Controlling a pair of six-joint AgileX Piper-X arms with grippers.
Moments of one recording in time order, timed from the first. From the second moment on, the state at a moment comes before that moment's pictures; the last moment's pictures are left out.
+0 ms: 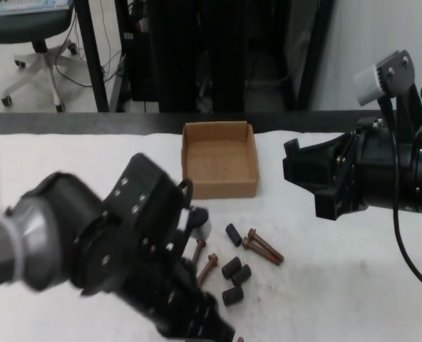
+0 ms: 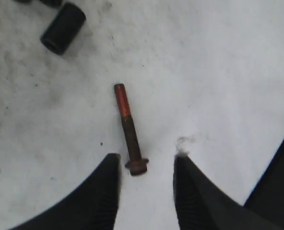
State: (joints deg) left arm -41.3 83.3 -45.8 32.2 24.1 -11.6; right arm 24.8 59.6 -40.4 13.5 -22.9 1.5
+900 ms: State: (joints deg) left arm -50.3 95.1 -50.2 35.0 16.1 -12.2; right arm 24.7 59.1 -40.4 13.7 -22.8 1.5
